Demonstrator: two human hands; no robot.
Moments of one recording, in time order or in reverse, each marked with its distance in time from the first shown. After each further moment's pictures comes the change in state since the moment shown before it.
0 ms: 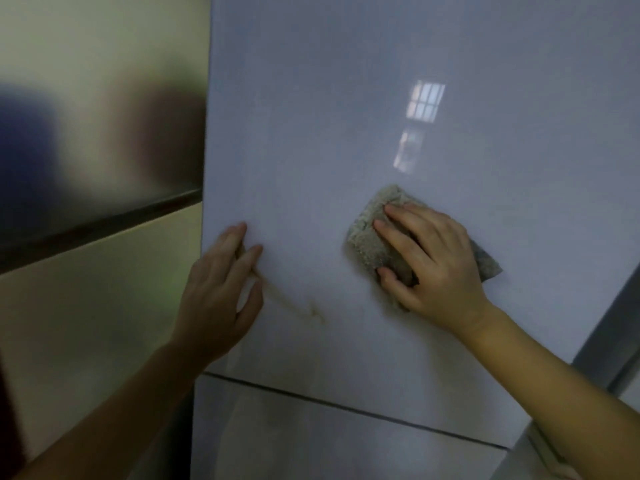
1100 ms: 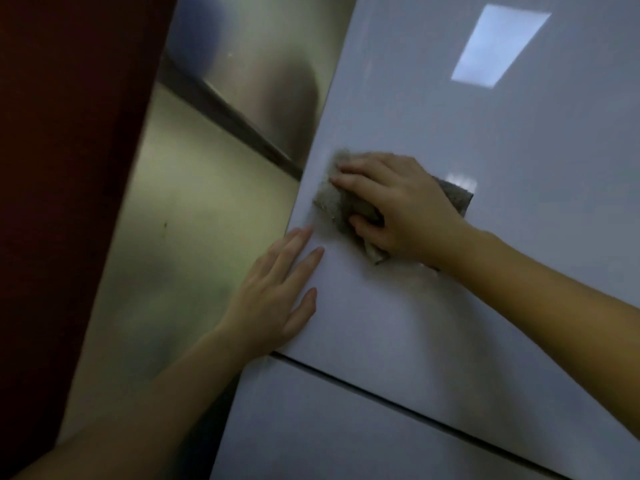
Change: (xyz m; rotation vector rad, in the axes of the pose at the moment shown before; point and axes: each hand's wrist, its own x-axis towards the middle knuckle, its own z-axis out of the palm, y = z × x) left_hand -0.103 -0.053 0.057 0.113 0.141 0.138; right_hand 0.064 -0.115 0.097 -0.034 -0.117 -0.342
